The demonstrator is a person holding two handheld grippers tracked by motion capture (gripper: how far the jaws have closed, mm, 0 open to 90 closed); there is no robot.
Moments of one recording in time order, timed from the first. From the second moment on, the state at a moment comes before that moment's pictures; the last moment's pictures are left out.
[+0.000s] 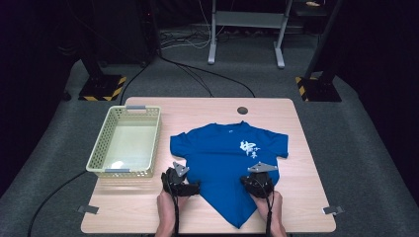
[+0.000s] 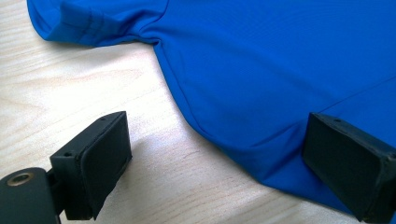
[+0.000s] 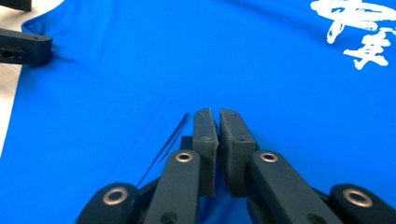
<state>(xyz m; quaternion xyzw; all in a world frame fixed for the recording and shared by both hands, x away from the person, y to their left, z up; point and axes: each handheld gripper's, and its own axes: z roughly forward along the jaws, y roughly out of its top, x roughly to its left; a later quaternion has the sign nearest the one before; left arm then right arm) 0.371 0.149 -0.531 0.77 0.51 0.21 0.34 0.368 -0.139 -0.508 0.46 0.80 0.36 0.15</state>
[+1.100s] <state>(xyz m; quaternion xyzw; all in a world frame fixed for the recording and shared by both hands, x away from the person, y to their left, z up) 0.371 0.148 -0.531 0.77 0.50 0.21 0.34 0.341 -0.168 -0.494 0.47 0.78 0.37 0.18</state>
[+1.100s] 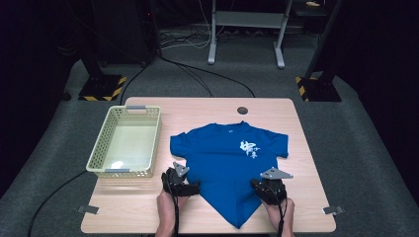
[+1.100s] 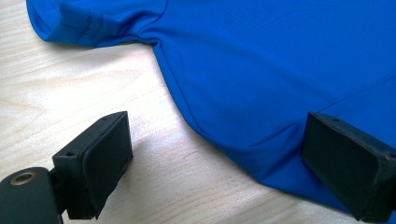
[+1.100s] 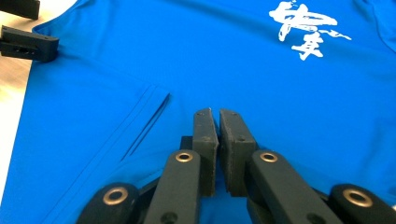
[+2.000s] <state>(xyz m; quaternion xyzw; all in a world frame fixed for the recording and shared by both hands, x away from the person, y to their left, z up) 0.371 0.148 -0.531 0.77 0.50 0.21 0.34 0.317 -0.195 -0.491 0.48 0.77 0.37 0.20</state>
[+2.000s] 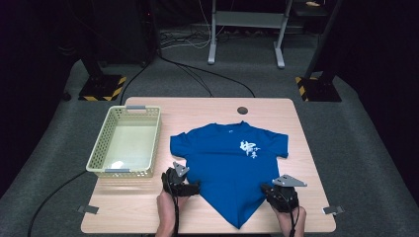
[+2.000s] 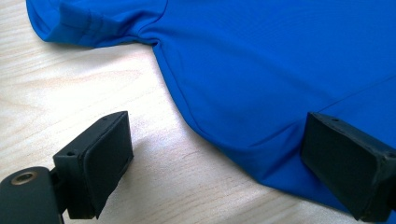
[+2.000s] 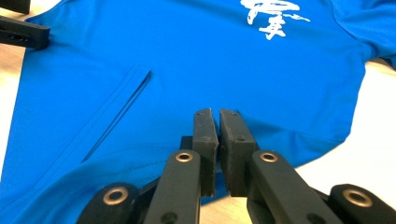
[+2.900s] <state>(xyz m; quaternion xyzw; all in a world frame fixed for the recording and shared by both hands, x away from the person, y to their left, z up) 0.371 0.148 -0.531 0.77 0.50 0.21 0.34 0.299 -0.218 -0.494 0.50 0.76 0.37 0.20</state>
